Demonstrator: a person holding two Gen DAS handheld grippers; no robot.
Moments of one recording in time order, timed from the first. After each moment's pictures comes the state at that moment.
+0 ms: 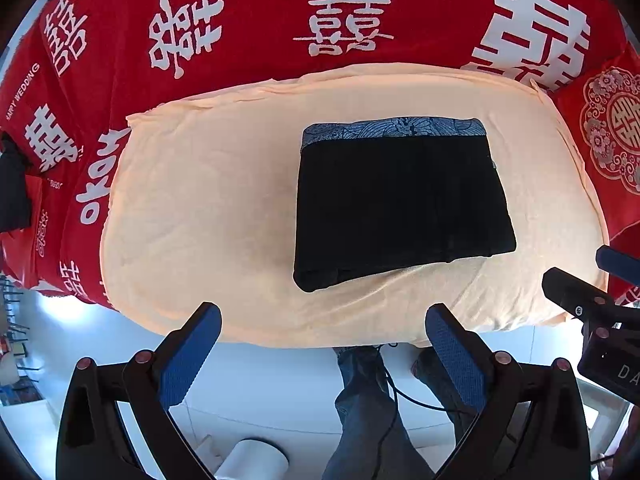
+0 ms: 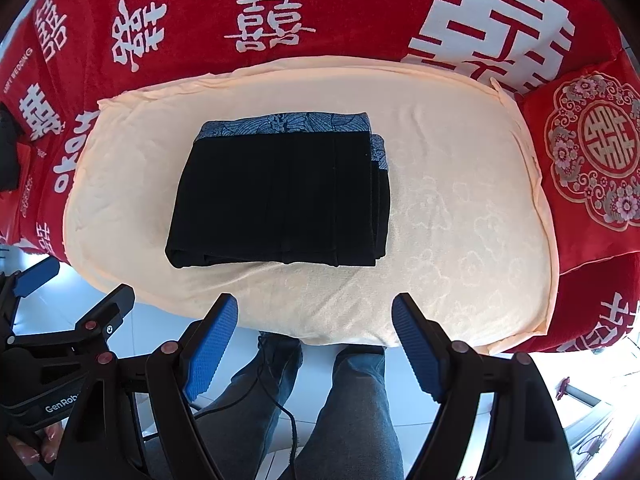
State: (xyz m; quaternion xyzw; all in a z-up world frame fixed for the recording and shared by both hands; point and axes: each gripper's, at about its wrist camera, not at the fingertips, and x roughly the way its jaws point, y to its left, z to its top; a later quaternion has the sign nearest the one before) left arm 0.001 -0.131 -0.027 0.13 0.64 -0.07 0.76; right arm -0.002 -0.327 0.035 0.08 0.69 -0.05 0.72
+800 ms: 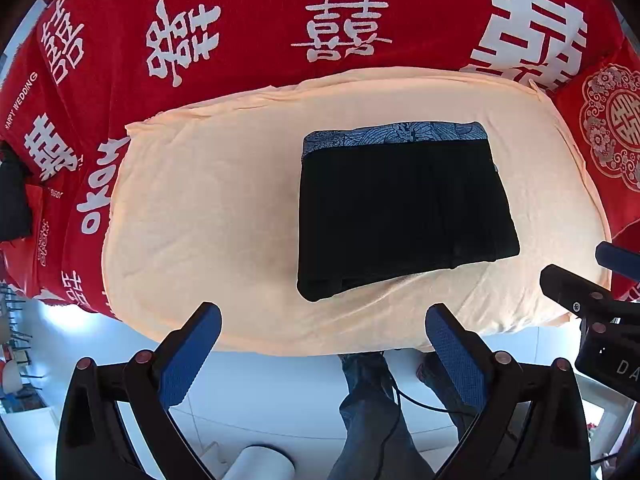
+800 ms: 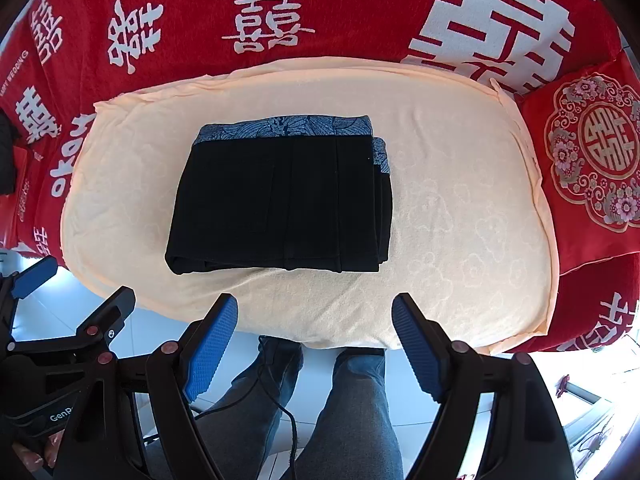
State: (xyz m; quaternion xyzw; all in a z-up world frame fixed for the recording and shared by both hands) left arm 0.007 -0.133 -0.028 0.13 0.63 -0.08 0.76; right arm 0.002 -0.323 0.032 0.09 0.69 -0.05 0.72
